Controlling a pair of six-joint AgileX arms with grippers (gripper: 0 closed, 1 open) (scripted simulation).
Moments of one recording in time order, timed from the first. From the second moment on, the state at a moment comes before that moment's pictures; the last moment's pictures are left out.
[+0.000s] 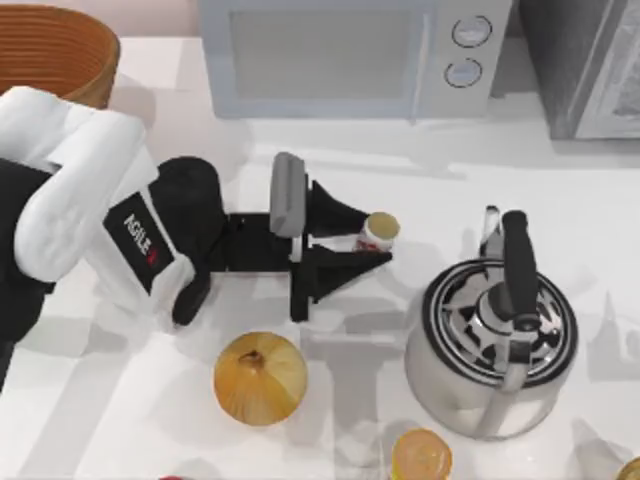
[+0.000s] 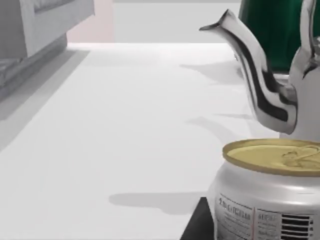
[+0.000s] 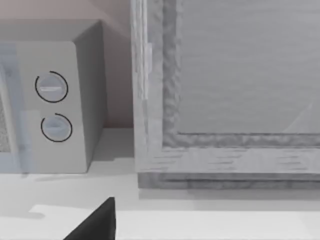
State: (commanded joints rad) left arm -0.41 2.52 1.12 1.39 1.21 0.03; right arm 0.00 0.00 0.00 0.00 0.00 0.00
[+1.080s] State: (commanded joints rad) left arm -0.41 2.52 1.12 1.39 1.21 0.03; right arm 0.00 0.00 0.00 0.00 0.00 0.00
